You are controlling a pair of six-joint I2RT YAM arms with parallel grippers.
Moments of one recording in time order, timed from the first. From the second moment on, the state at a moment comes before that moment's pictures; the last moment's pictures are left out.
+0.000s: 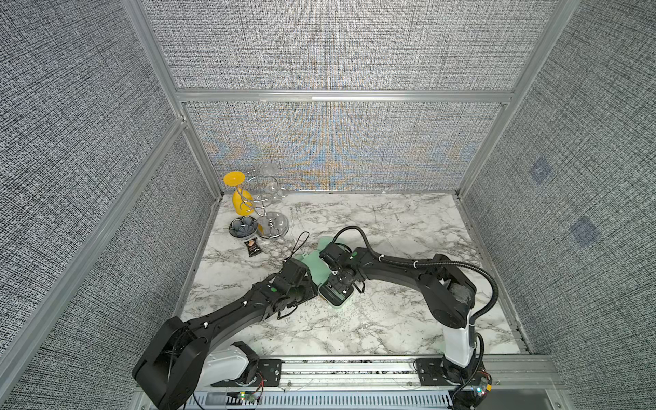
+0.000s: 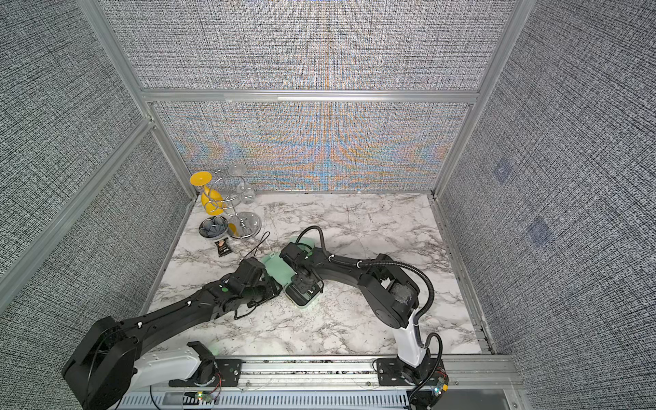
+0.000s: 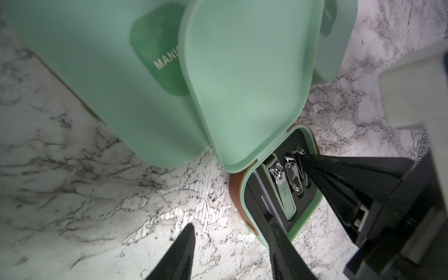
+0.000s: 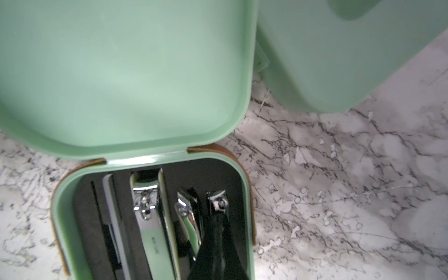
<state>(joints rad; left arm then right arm) -0.68 1.21 0.56 -0.31 0.08 -0.98 0.92 1.98 1.39 -0.68 0.16 0.16</state>
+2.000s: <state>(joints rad) -0.68 1.21 0.55 -0.30 0.07 -0.98 0.92 2.00 1.43 -0.72 0.08 0.18</state>
